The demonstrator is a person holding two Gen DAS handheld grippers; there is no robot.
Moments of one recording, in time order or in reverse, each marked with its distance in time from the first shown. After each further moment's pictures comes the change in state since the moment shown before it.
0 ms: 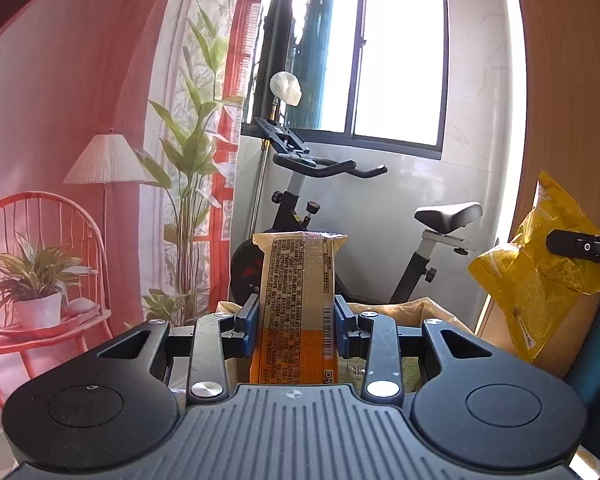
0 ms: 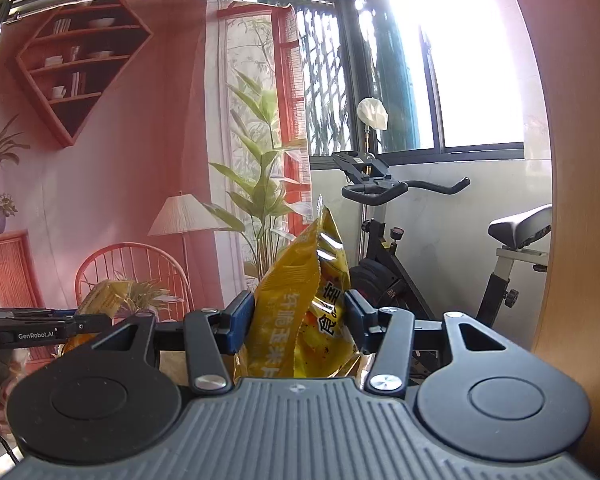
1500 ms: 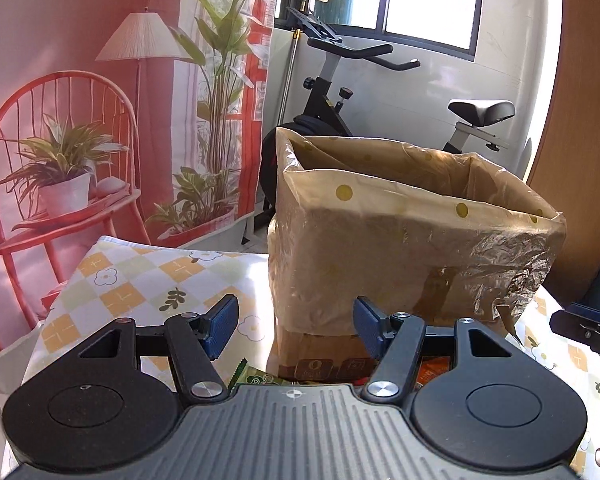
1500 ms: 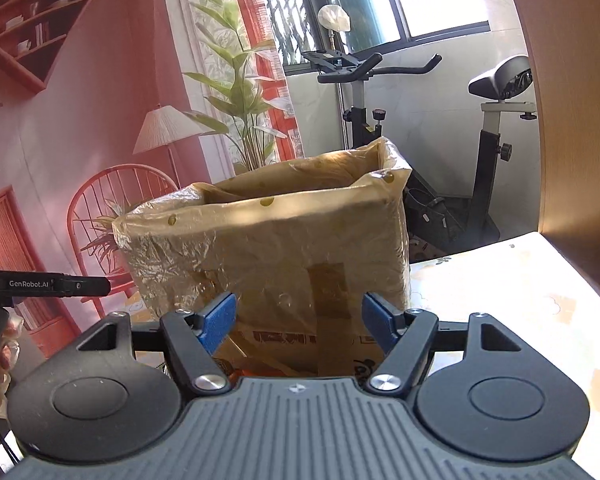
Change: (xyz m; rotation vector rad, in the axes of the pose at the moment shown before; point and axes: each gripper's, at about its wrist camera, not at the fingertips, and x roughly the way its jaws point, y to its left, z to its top) left arm -0.024 0.077 -0.107 -0.051 0.308 0.047; right arm -0.010 0.034 -0.165 0.196 0.228 -0.057
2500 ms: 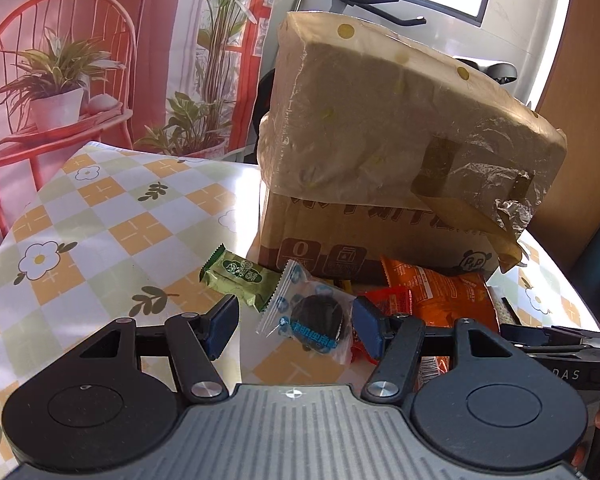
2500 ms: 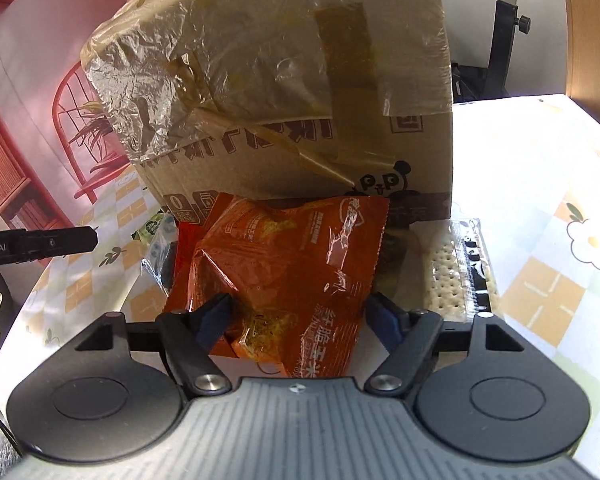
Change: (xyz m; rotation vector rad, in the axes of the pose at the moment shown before) left arm 0.016 0.001 -0.079 -0.081 0.124 -0.050; right arm 0.050 -0.002 -0.079 0.023 0.340 0.018
